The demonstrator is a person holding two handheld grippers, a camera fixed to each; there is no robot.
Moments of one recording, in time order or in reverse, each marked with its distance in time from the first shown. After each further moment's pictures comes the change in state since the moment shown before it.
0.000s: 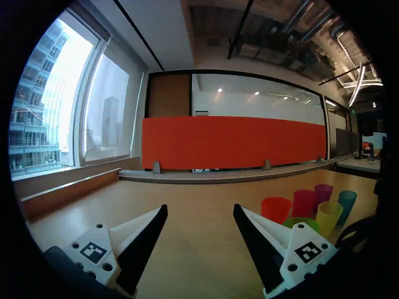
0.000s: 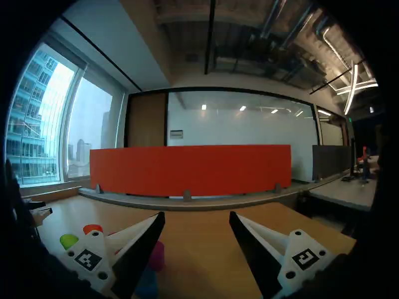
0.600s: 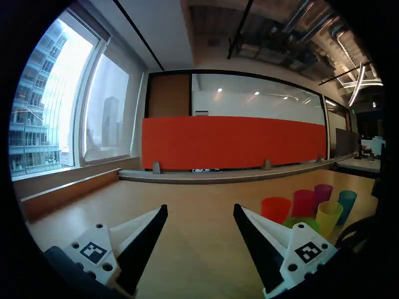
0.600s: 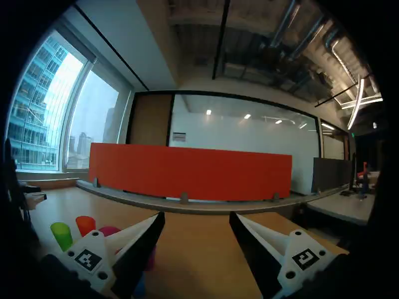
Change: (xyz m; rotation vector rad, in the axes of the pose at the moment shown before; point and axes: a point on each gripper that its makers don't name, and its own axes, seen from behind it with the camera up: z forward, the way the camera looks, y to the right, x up) left arm 0.000 0.000 0.000 0.000 0.000 0.001; right arm -0.007 0.001 0.009 0.011 0.031 -0.088
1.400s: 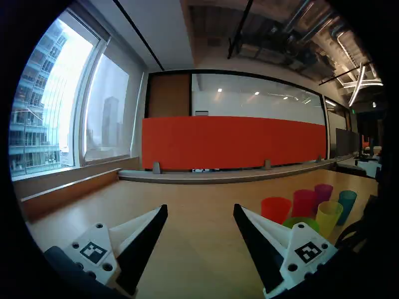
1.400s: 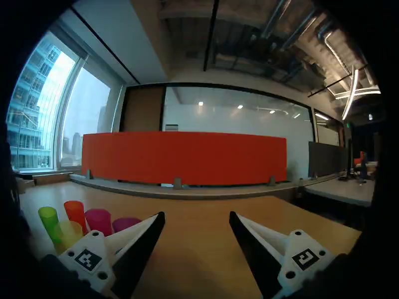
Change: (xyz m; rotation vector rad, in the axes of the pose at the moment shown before) left arm 0.000 0.000 0.000 0.000 0.000 0.000; right arm -0.070 0.014 0.010 -0.049 -0.046 0.041
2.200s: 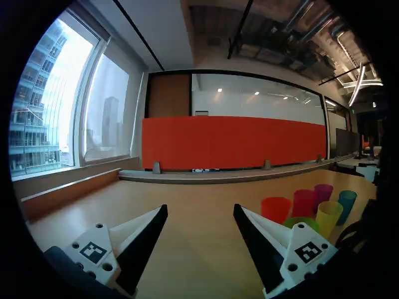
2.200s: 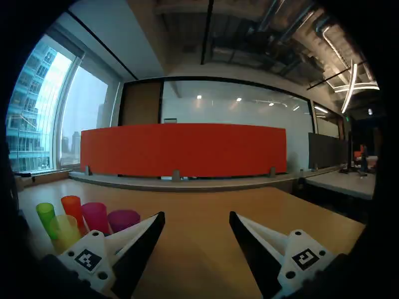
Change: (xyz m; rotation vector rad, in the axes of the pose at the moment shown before) left arm 0.000 0.000 0.000 0.000 0.000 0.000; right arm -0.019 0.007 0.003 0.000 -0.041 0.026
